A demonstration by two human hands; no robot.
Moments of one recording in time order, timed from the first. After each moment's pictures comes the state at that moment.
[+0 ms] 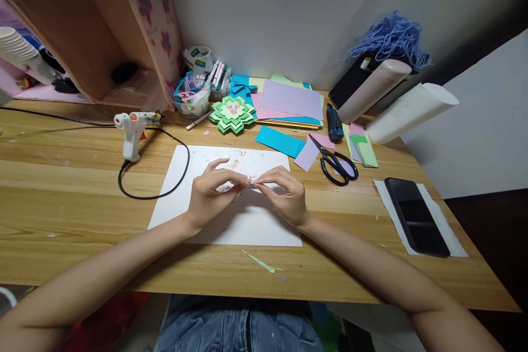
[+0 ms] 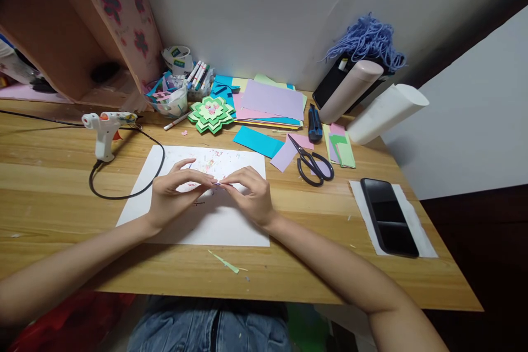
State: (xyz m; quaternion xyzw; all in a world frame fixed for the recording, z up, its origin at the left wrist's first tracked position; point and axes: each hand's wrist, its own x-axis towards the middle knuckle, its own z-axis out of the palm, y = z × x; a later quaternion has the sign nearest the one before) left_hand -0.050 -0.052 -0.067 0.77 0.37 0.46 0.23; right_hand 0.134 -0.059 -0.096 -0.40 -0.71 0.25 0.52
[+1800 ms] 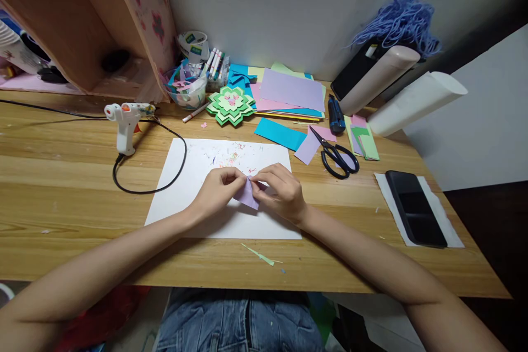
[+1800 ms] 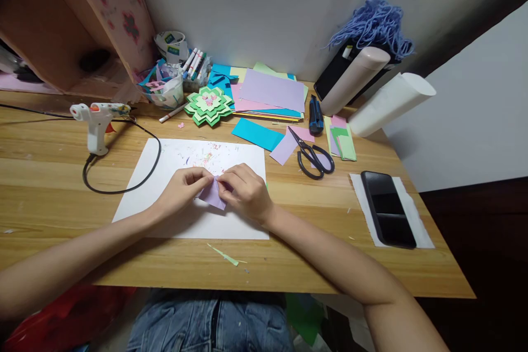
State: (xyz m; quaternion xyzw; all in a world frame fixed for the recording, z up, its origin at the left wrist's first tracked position) left_hand -0.037 -0.050 -0.070 0.60 0.49 0.31 0.55; right_hand 0.131 -0.060 -0.097 -0.37 -0.81 0.06 0.45
